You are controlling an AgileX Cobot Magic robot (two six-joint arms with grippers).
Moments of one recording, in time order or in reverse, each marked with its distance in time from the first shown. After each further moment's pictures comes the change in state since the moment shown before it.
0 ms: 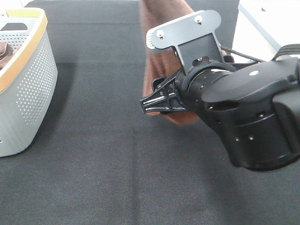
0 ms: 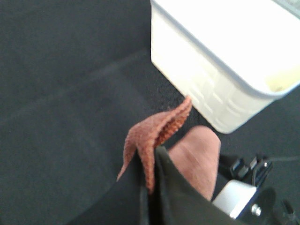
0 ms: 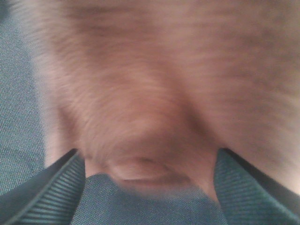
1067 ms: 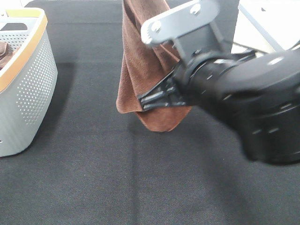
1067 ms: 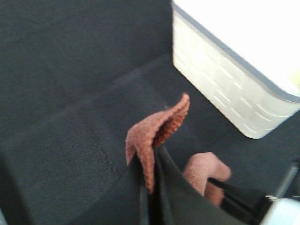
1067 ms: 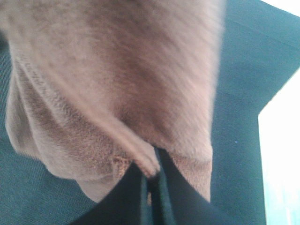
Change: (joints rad) left arm 0.009 0.002 0.000 0.101 -0.014 0.002; right arm 0.000 -0.067 0.000 -0.011 0.056 -0.083
